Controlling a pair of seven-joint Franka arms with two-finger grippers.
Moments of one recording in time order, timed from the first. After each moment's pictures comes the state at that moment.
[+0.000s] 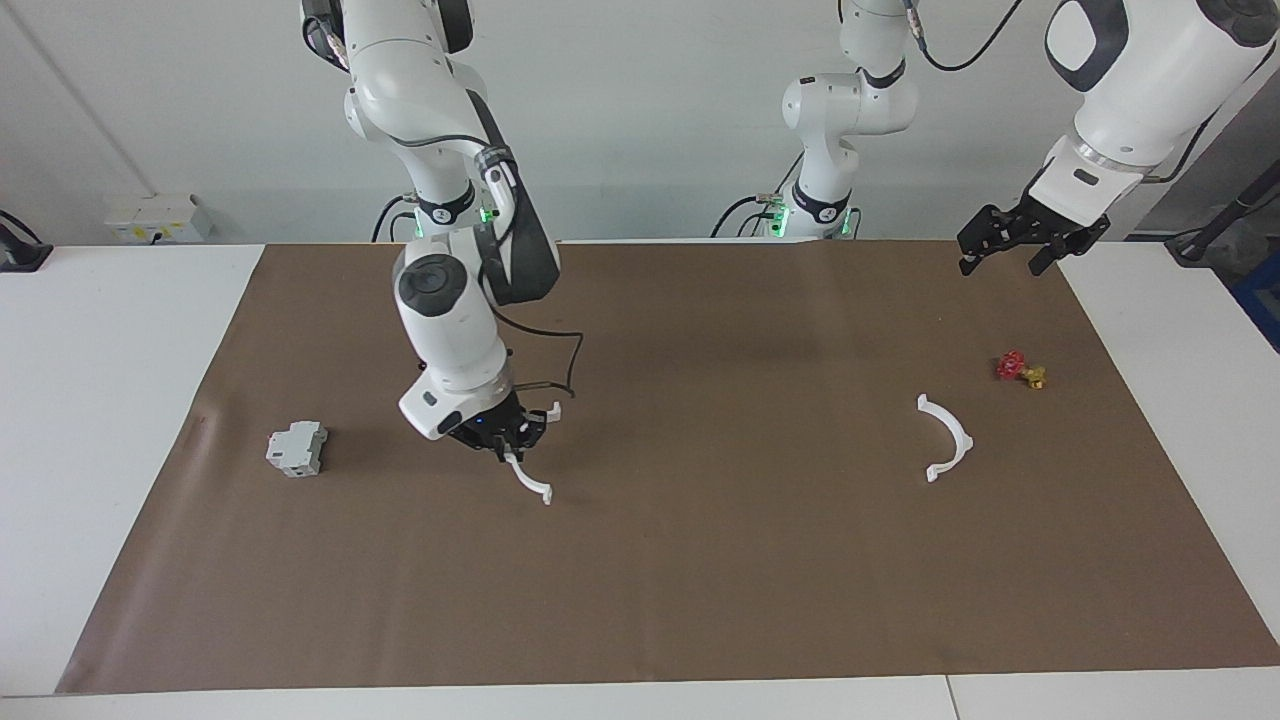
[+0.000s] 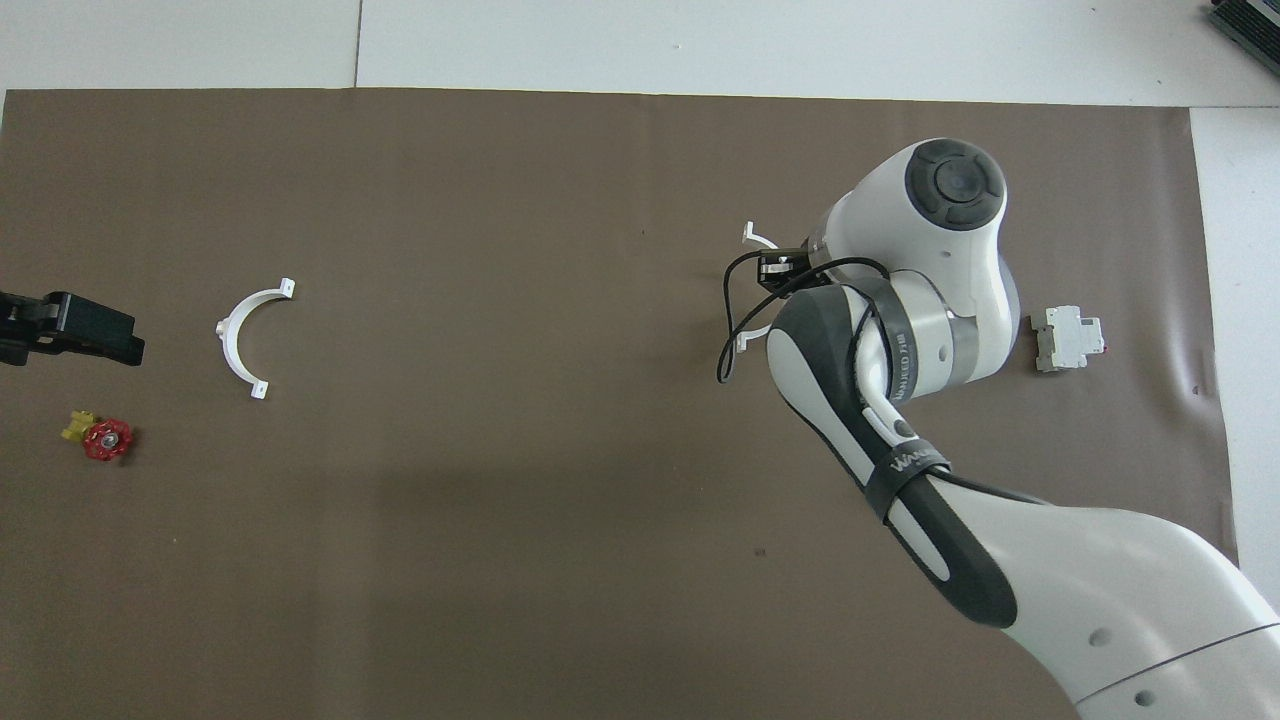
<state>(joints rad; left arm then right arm) -0.08 0.00 0.08 -1.59 -0.02 1.50 0.07 0.39 0.45 -0.08 -1.65 0.10 2.17 0.34</state>
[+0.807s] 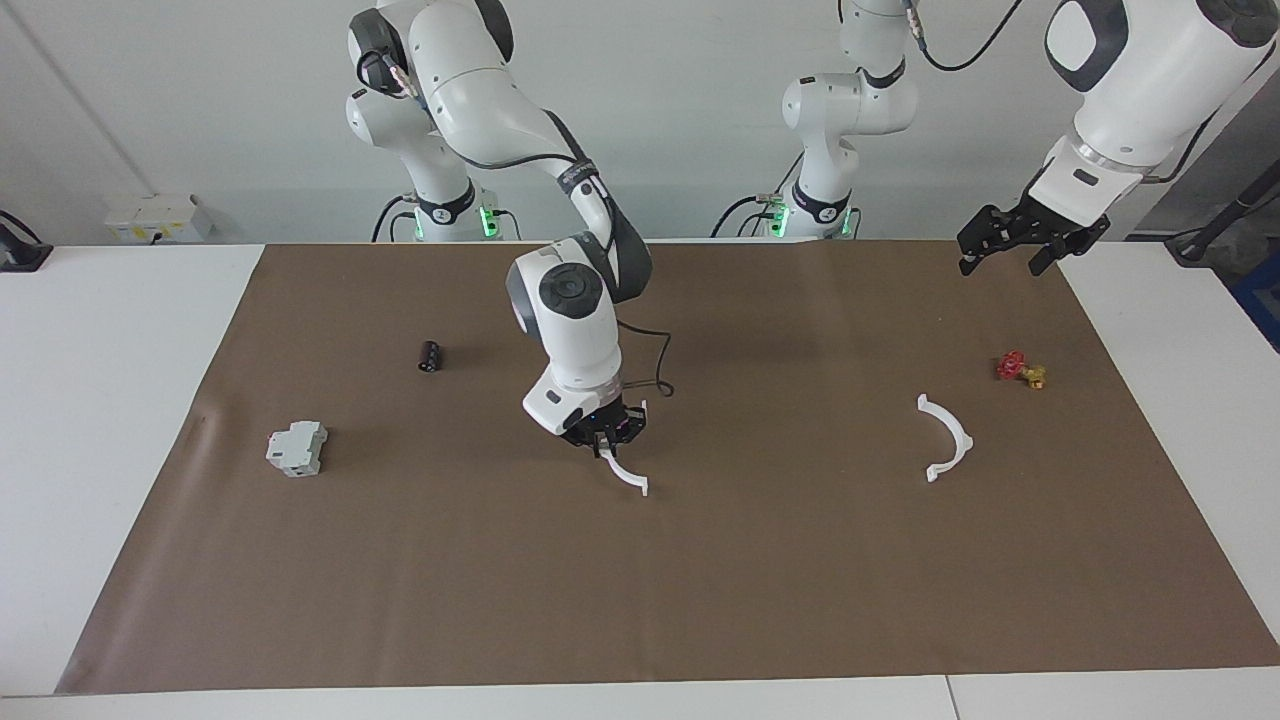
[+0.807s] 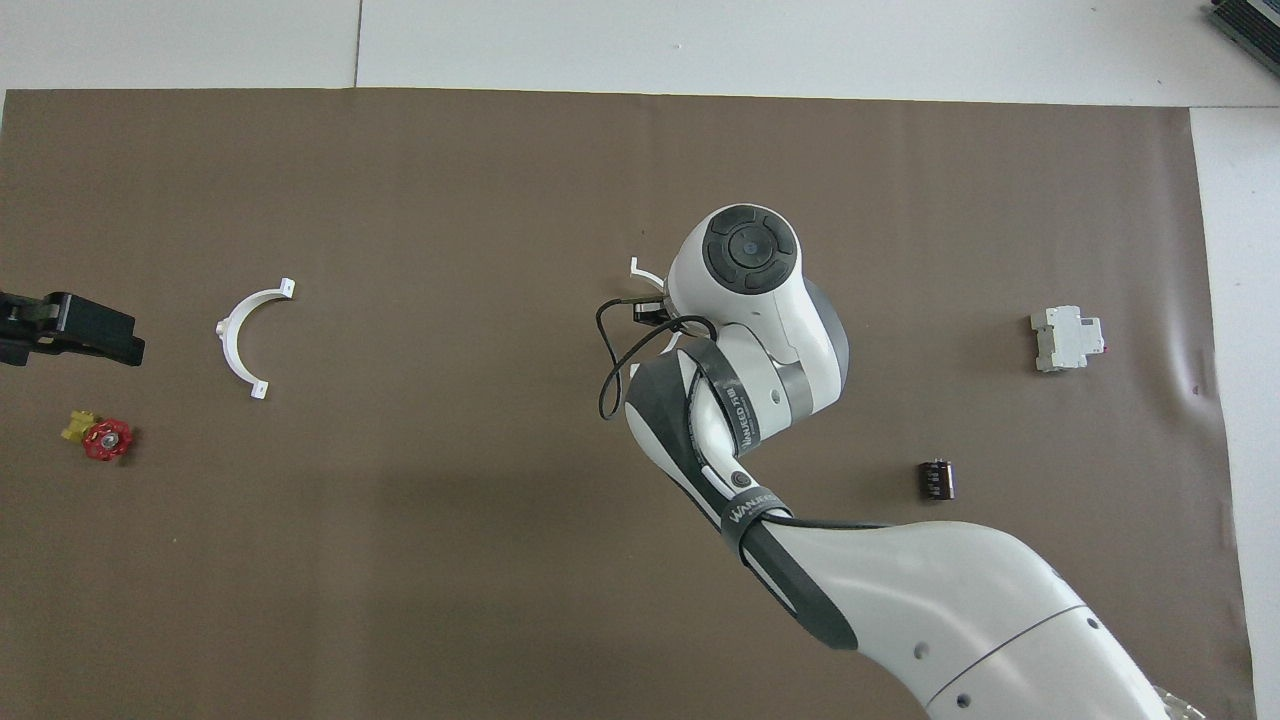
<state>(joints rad) -0.08 0.00 0.08 -1.59 -0.02 1.50 0.07 0.56 0.56 -0.08 -1.58 0.08 2.23 0.43</state>
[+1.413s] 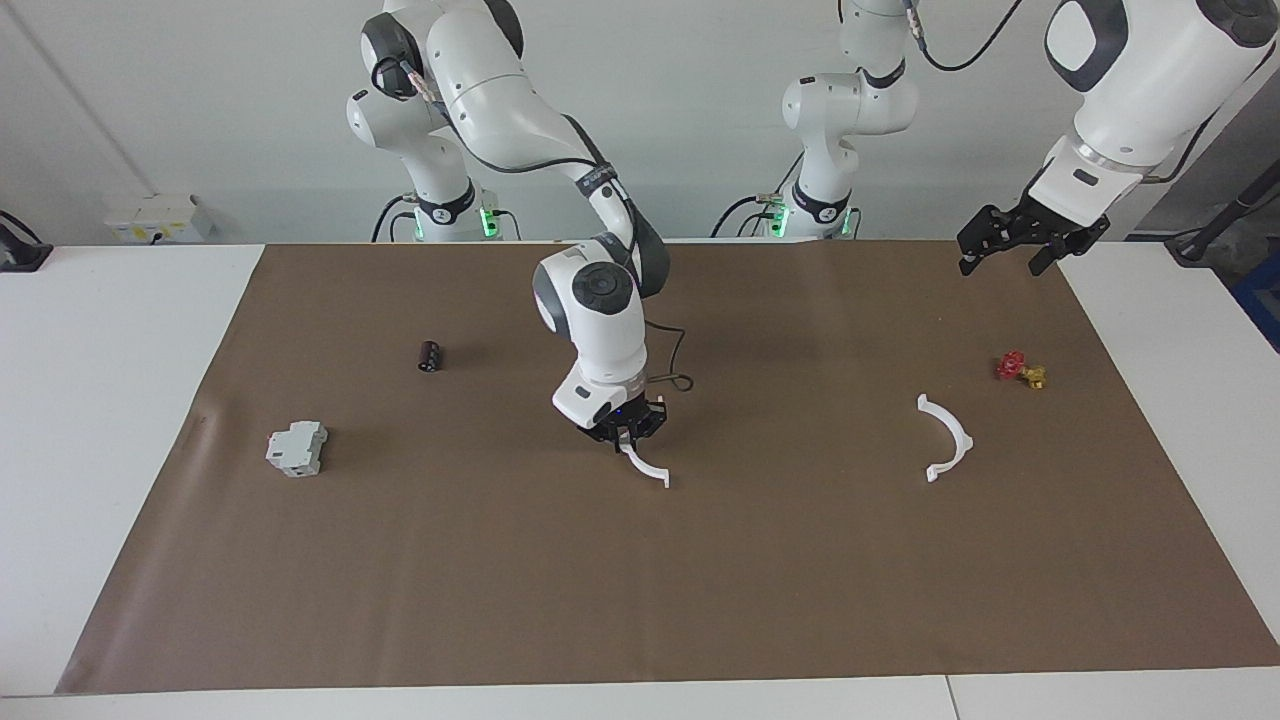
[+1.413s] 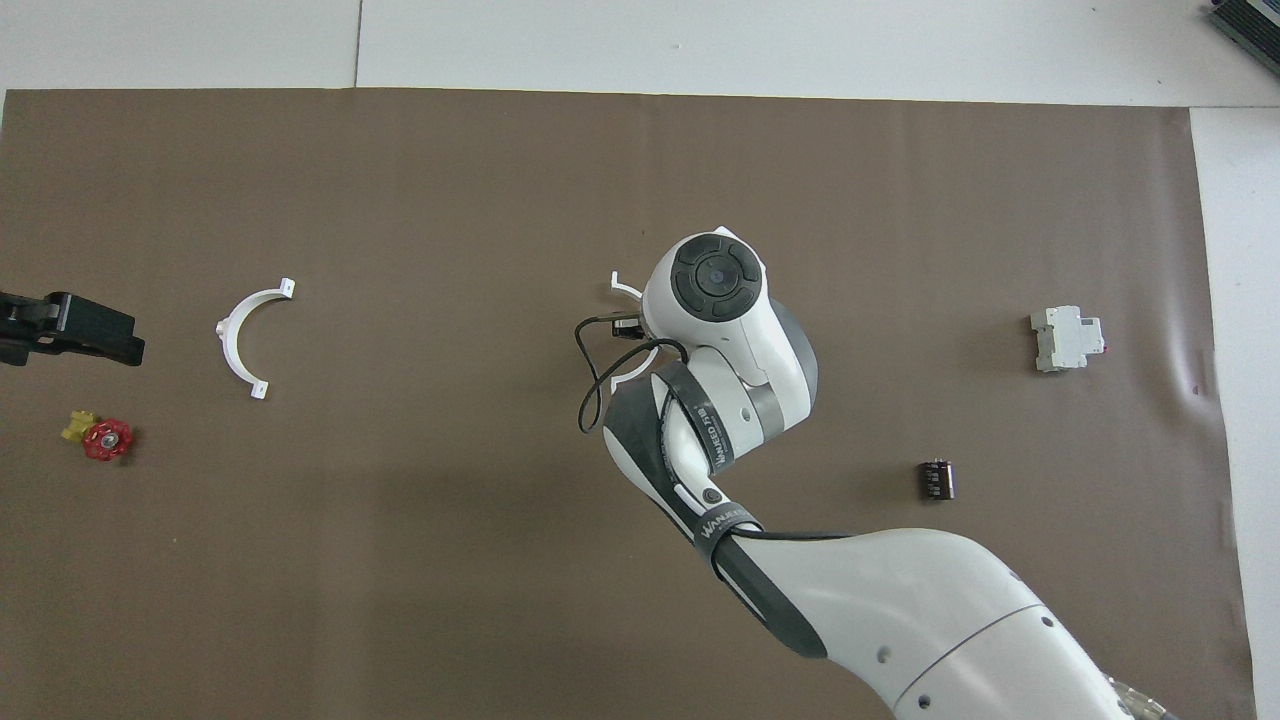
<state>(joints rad) -0.08 0.00 0.08 -1.59 -0.02 1.50 0.07 0.60 0.58 -0.08 -1.61 0.08 2.29 0.48</state>
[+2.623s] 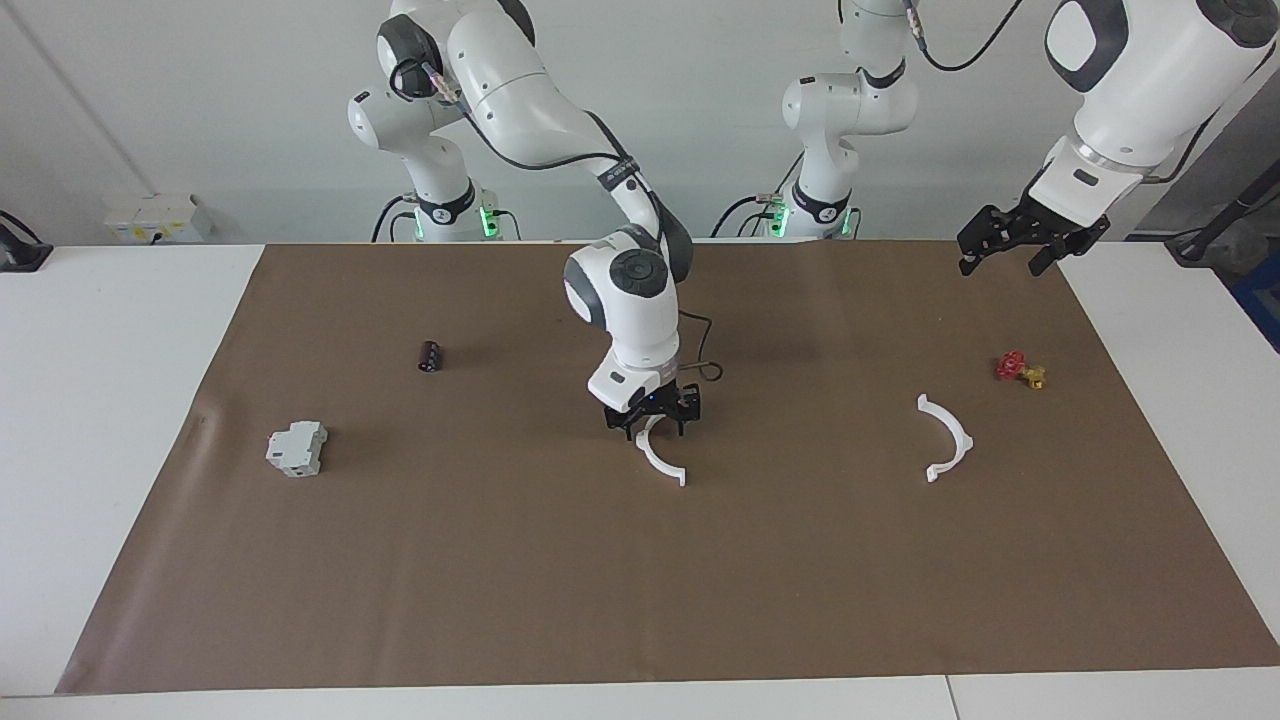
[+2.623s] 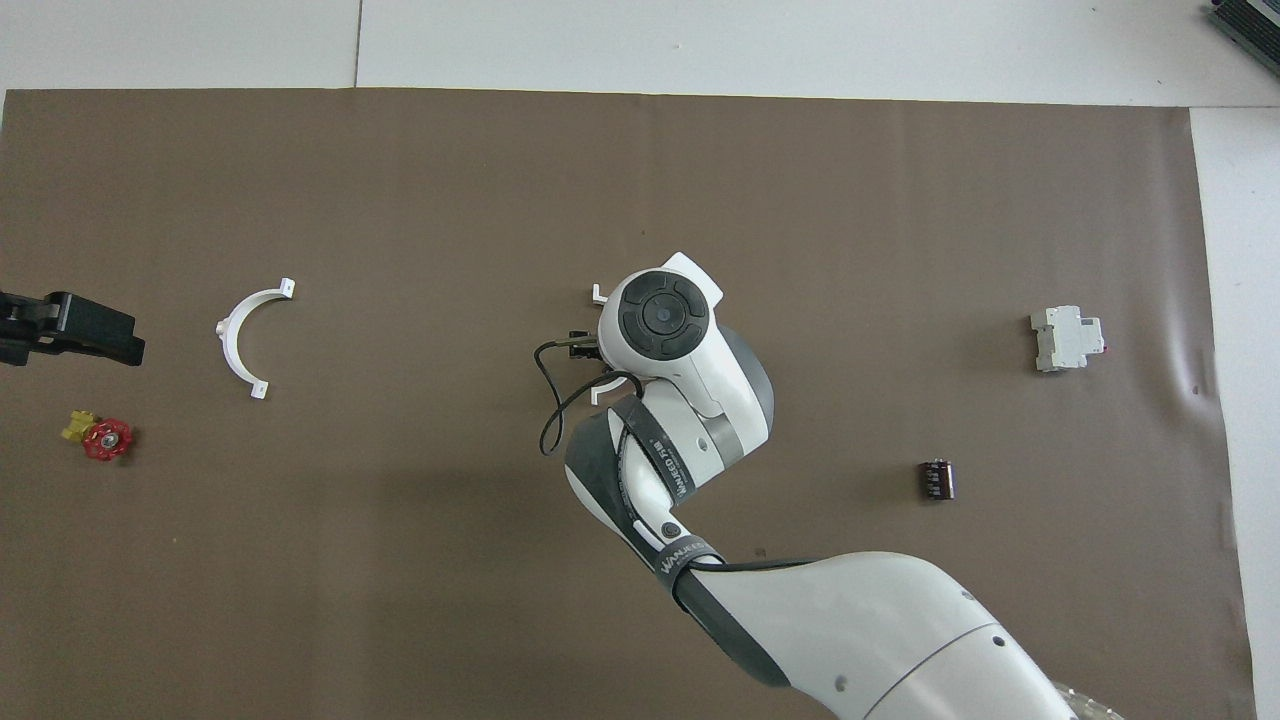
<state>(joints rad) -0.08 0.00 0.08 -1.59 -0.02 1.50 0.07 0.66 0.58 -0.09 -1.61 0.08 2.32 0.55</state>
